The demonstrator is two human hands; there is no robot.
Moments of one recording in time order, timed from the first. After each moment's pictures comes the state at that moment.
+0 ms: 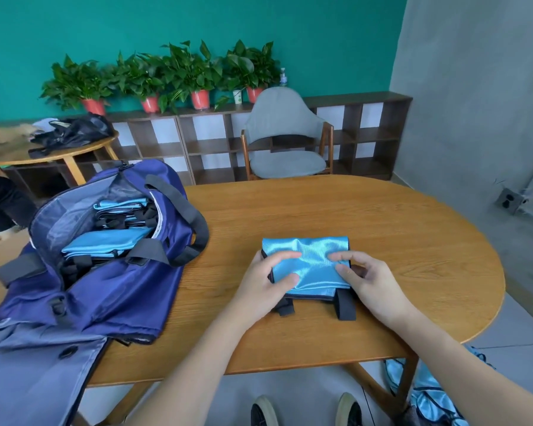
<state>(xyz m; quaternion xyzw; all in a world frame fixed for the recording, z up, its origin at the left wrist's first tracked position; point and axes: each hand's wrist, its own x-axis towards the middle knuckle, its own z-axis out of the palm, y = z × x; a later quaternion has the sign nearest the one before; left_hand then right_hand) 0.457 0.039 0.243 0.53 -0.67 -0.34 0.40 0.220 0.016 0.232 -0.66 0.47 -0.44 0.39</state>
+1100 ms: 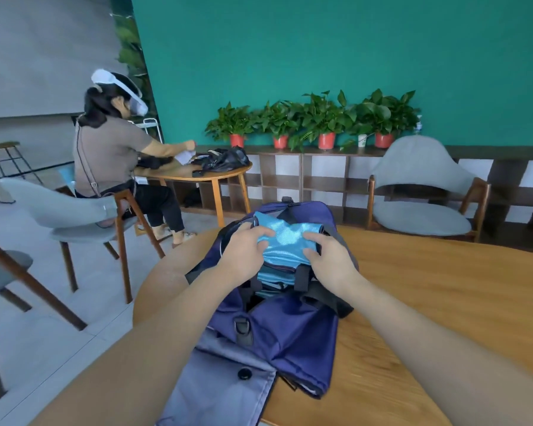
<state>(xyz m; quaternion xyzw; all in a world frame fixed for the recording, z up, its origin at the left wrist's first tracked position) 0.769 0.042 0.357 0.73 -0.59 -0.01 0.34 0.590 -0.040 0.339 -0.79 0.42 -0.32 0.31</state>
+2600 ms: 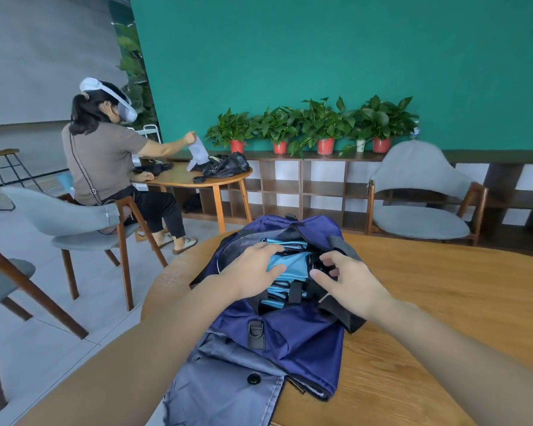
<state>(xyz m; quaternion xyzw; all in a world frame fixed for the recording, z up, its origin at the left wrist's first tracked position) 0.783 0.047 0.352 0.72 -0.67 -0.06 0.19 0.551 -0.021 0.340 -0.85 0.41 -0.24 0.25</state>
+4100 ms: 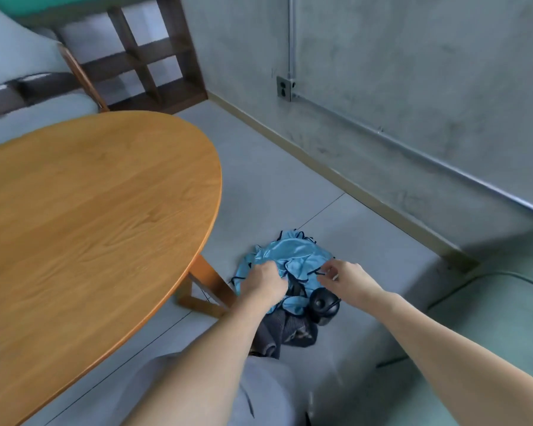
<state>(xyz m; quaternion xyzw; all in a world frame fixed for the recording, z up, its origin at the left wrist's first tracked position) 0.015 0.035 0.058 0.55 -0.78 -0.27 -0.10 -0.159 0.138 0.041 -0.45 0.81 -0.15 0.34</state>
